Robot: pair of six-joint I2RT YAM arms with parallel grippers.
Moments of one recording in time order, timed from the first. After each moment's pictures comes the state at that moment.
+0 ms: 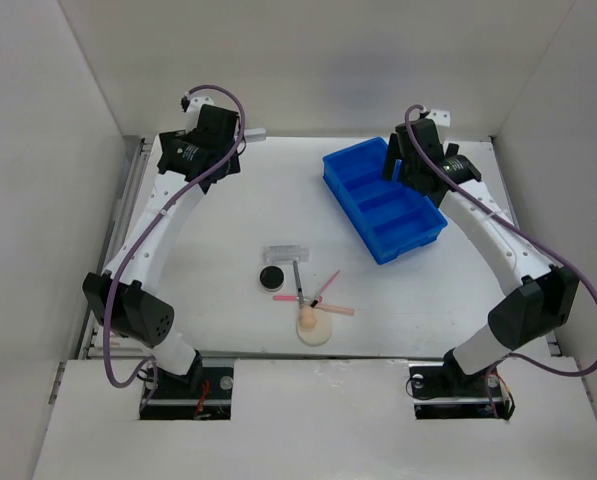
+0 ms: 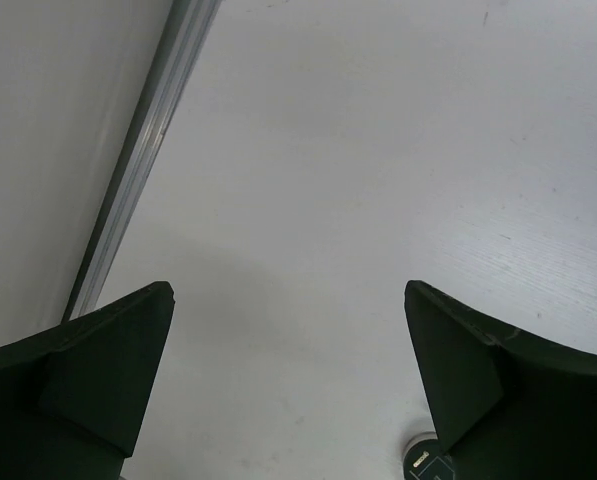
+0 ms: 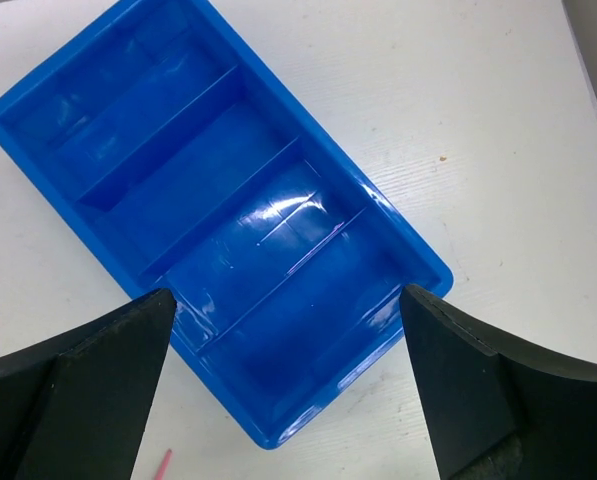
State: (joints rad) left arm -0.36 1.59 1.77 -0.98 -0.69 -0.37; right arm 0.40 1.56 1.59 -0.75 0.57 0.42
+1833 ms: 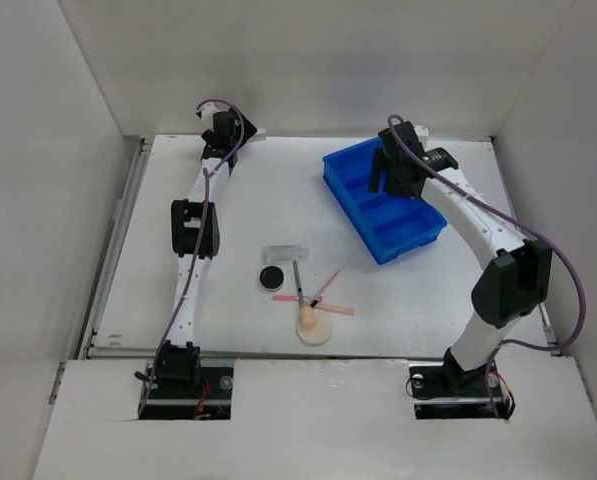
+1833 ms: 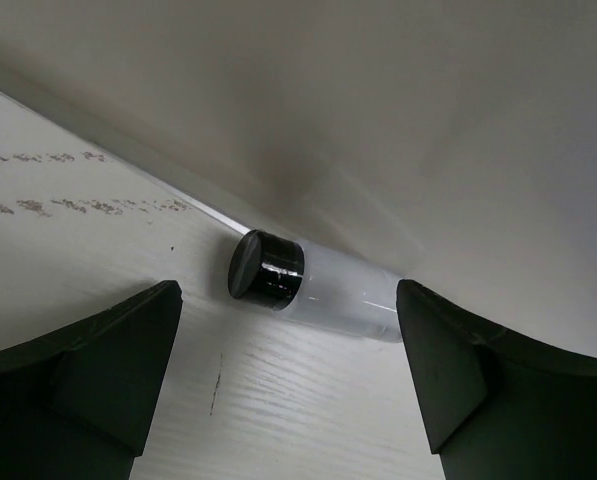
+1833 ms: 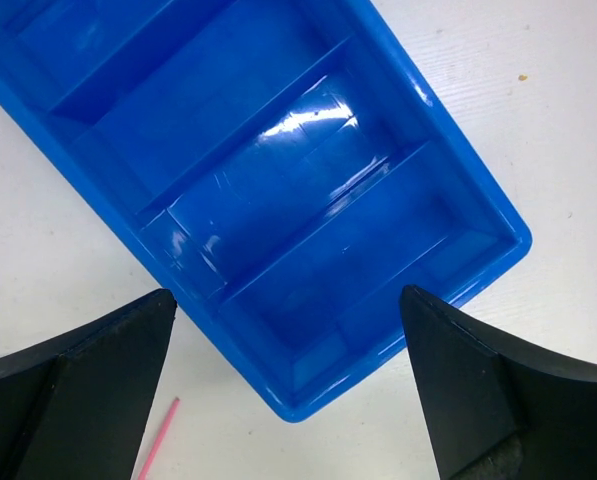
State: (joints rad) left arm -0.10 2.83 2.58 -0.12 -0.15 -0.73; right arm 0.40 1.71 1.65 -0.87 0.43 0.48
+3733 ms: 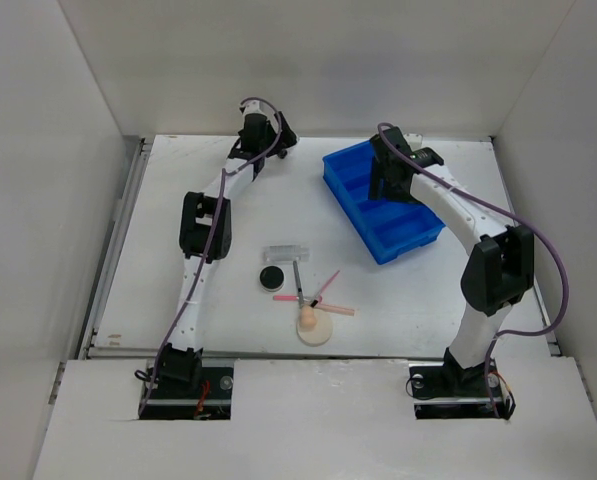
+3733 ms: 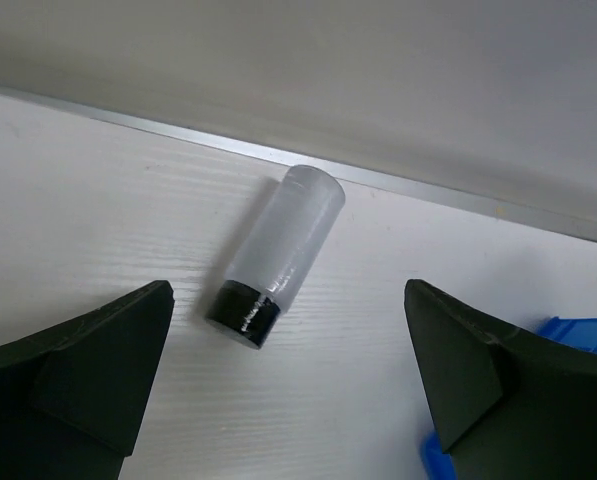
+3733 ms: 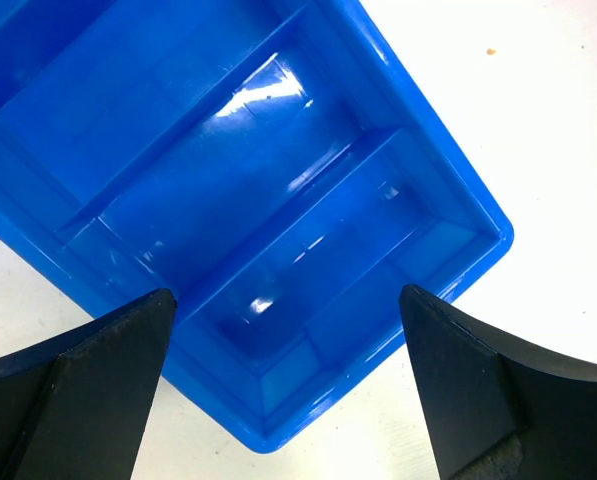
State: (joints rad) left arm -0.25 2.61 2.22 0.01 0.03 -0.62; right arm 0.40 1.82 1.68 -0.93 0.51 0.49
